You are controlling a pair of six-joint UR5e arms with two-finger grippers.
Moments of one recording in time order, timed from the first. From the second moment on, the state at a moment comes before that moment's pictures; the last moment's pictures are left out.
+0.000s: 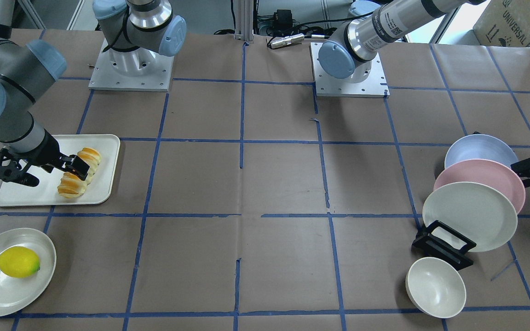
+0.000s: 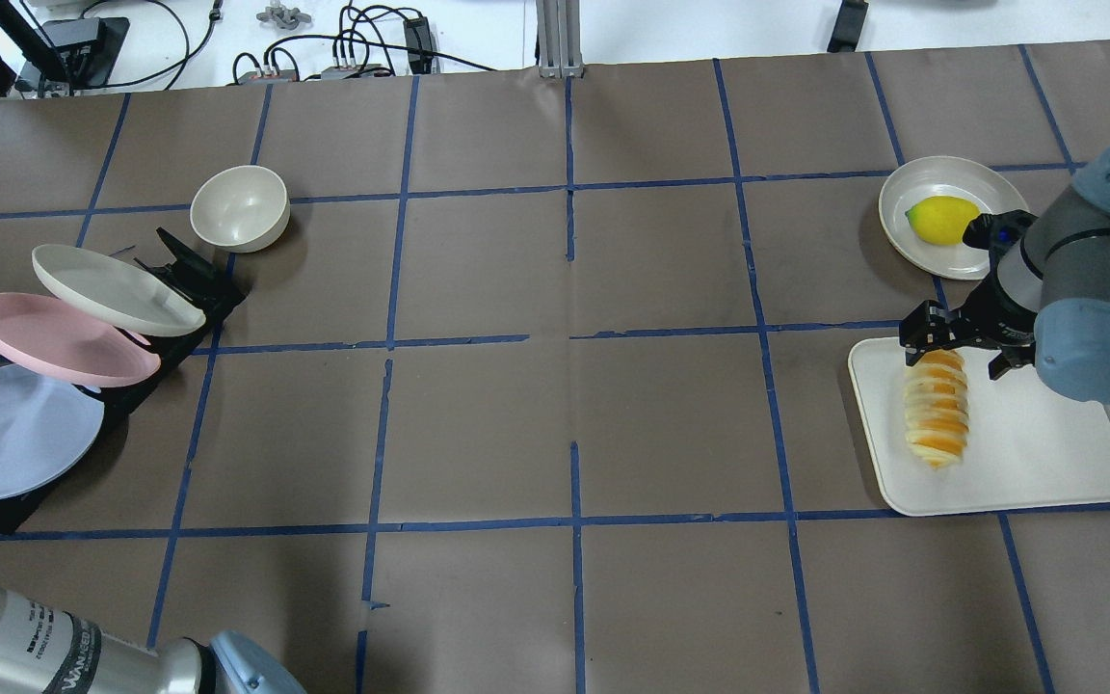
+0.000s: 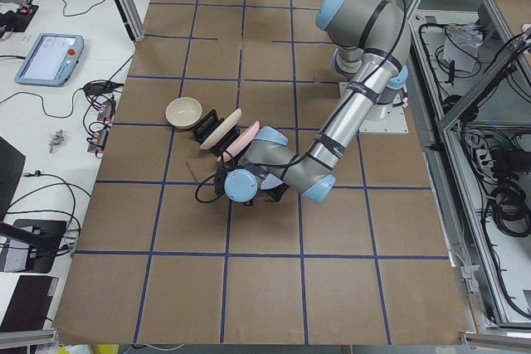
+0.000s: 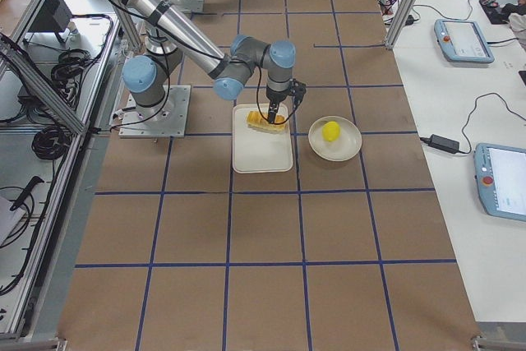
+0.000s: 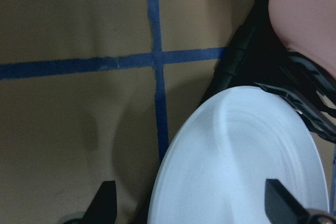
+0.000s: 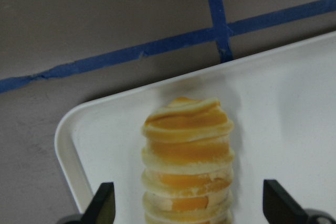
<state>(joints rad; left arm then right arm) -0.62 -2.17 -1.46 -1.49 1.39 1.08 1.15 -1.40 2.13 -2.26 -1.59 -0.18</state>
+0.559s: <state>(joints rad) -0.62 -2.17 -1.45 -1.49 1.39 1.08 1.14 -1.39 2.22 -2.38 -1.63 -0.18</state>
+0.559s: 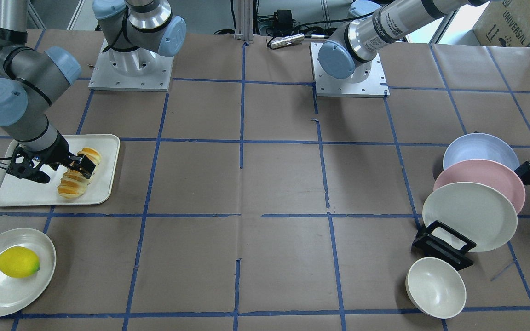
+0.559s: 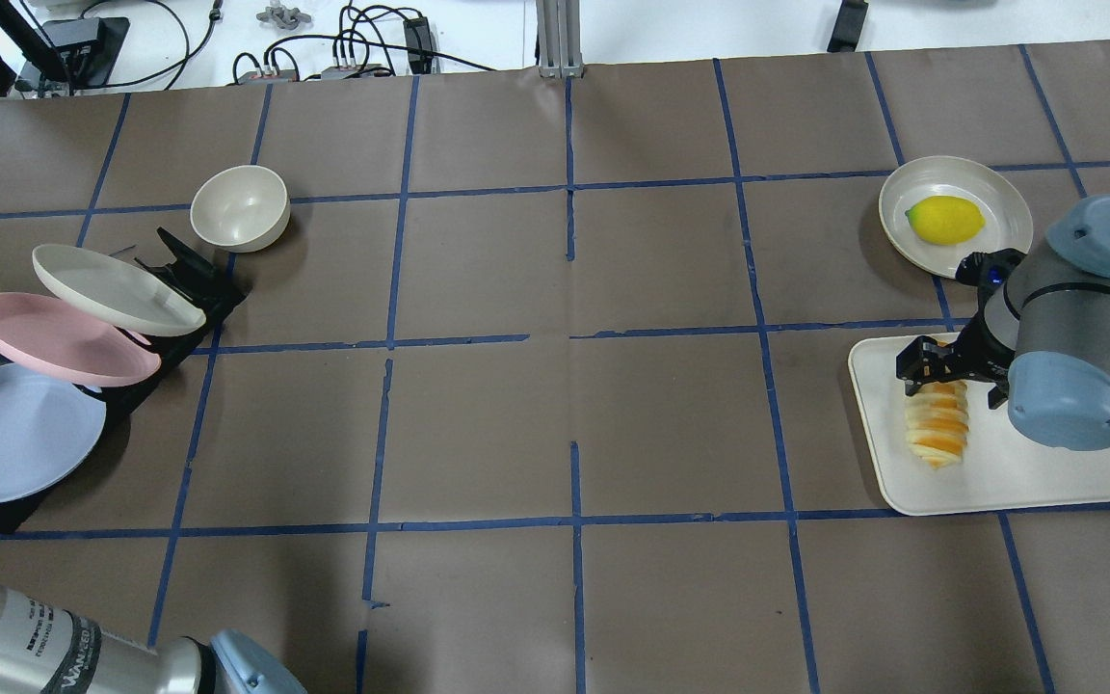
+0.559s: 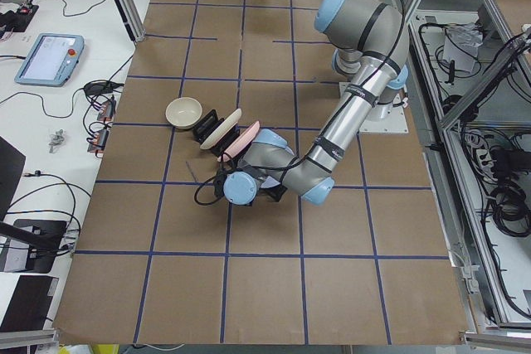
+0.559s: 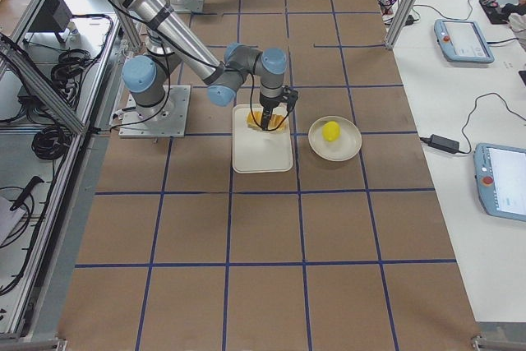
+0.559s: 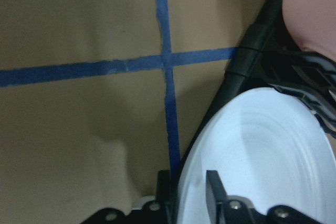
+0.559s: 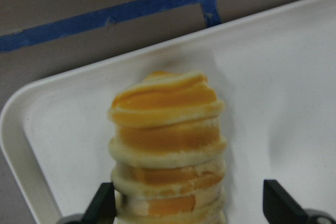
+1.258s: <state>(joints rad) -0.61 -2.00 -1.38 -1.67 1.44 1.08 1.14 -1.40 2.23 -2.35 -1.62 -0.16</state>
